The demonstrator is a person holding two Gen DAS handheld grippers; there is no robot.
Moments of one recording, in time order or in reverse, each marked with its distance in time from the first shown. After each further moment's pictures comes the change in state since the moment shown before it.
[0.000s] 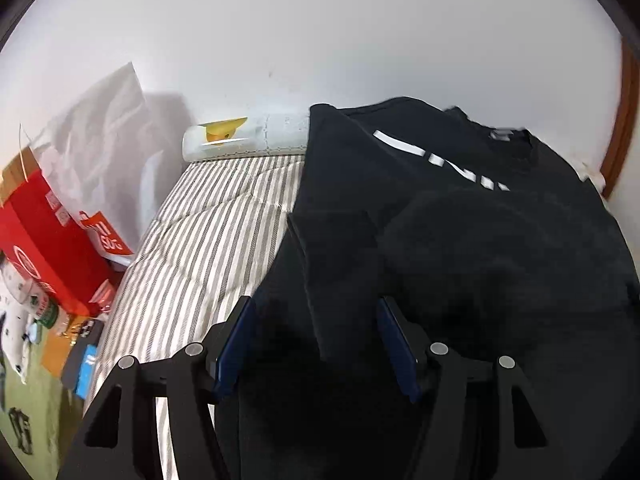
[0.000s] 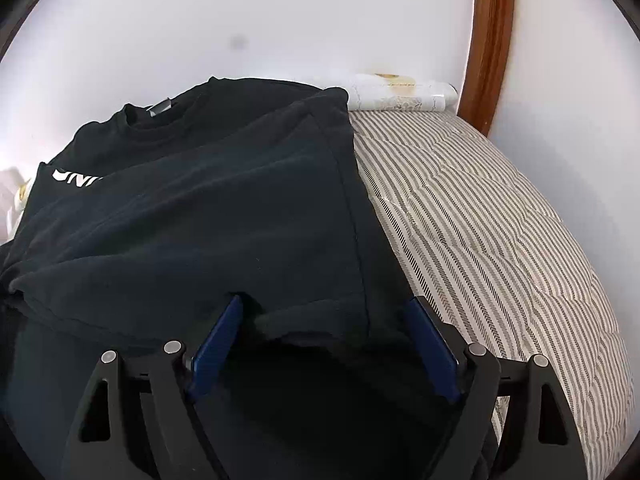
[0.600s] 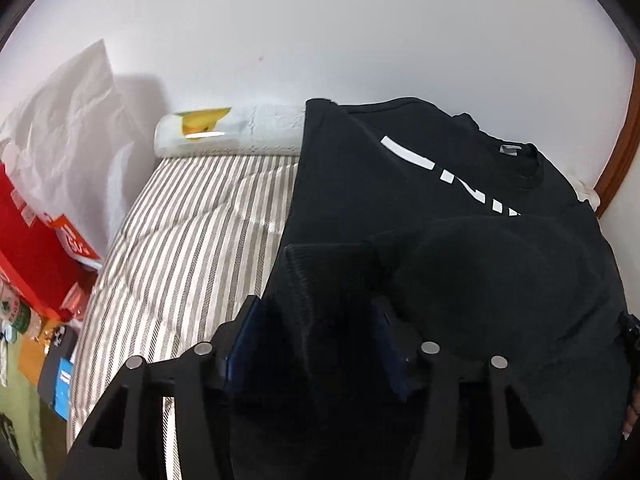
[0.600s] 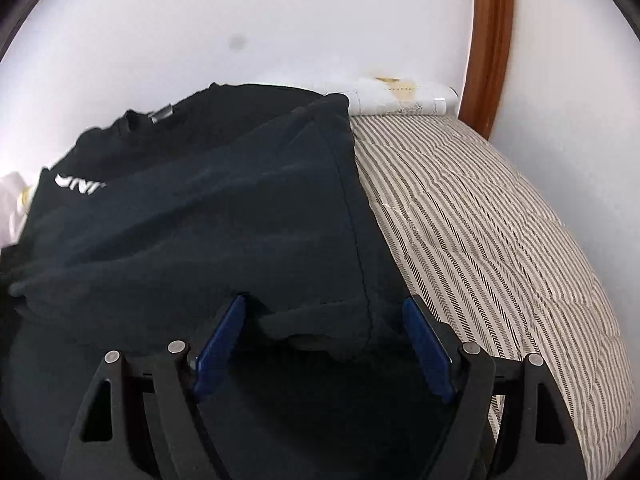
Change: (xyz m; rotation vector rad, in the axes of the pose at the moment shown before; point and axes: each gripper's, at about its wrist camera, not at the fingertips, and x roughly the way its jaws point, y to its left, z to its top) left arm 0.045 0.017 0.030 -0.075 0.060 -0.106; right arm 0.001 -0.002 0.002 0.004 -0.011 0.003
